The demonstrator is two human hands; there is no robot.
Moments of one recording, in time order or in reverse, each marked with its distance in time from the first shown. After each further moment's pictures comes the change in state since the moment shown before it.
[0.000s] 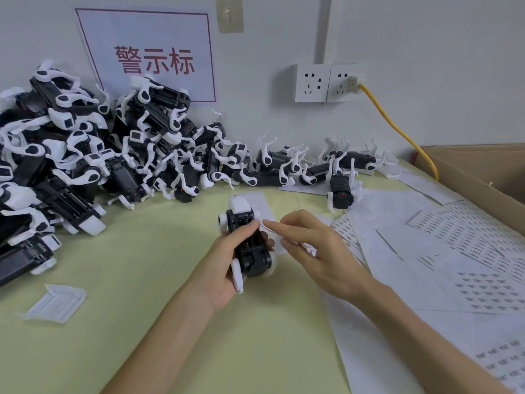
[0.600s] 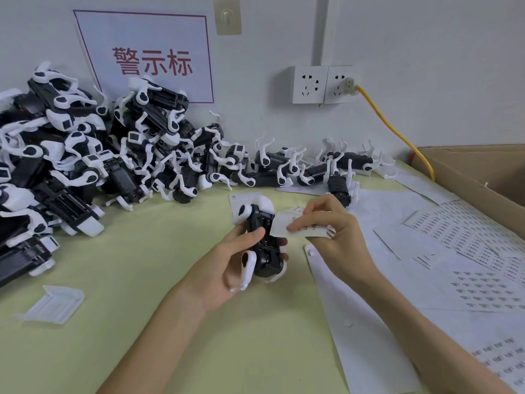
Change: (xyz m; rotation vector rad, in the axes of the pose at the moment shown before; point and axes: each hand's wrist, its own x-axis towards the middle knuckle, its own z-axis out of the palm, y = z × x) left_hand -0.005 0.003 -0.006 0.194 -0.219 0.011; right_hand 0.003 -0.002 -0.016 0.288 0.275 0.179
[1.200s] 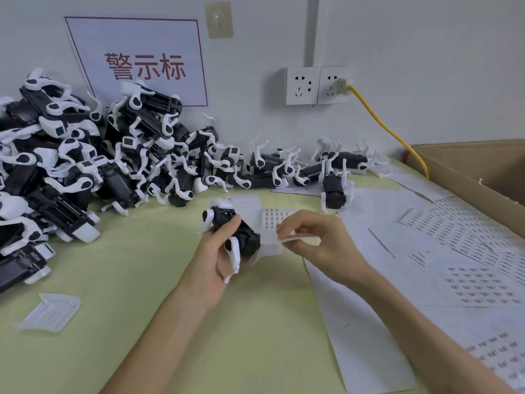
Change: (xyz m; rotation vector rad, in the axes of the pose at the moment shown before) left_hand 0.010 -0.003 -0.005 0.062 0.318 0.177; right_hand 0.001 0.001 0.001 -0.045 -0.152 -0.015
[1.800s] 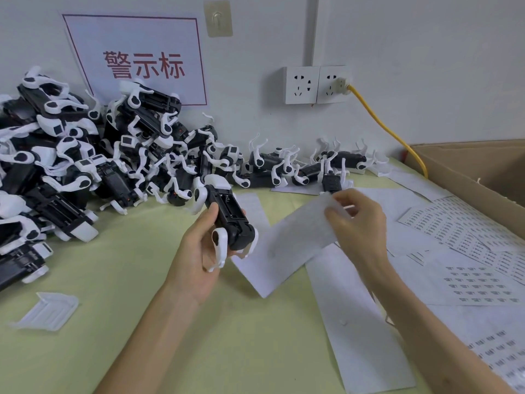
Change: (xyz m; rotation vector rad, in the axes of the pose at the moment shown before) left_hand -0.003 0.013 -0.006 -0.190 -0.043 0.074; right_hand 0.007 0.007 -0.024 -0.199 0.589 0.312
